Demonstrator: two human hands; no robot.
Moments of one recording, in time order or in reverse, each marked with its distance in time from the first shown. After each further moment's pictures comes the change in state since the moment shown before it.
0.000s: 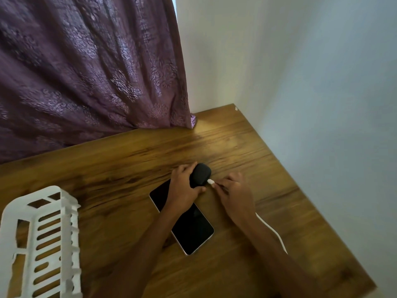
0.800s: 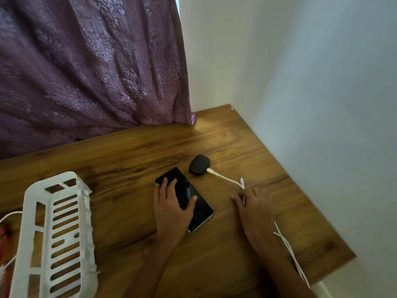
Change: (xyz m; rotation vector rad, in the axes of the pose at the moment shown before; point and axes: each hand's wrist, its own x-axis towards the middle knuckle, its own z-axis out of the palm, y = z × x) left_hand -0.092 -0.027 0.006 0.091 0.282 -0.097; right_hand -0.070 -0.002 -0.041 -0.314 0.089 0.199
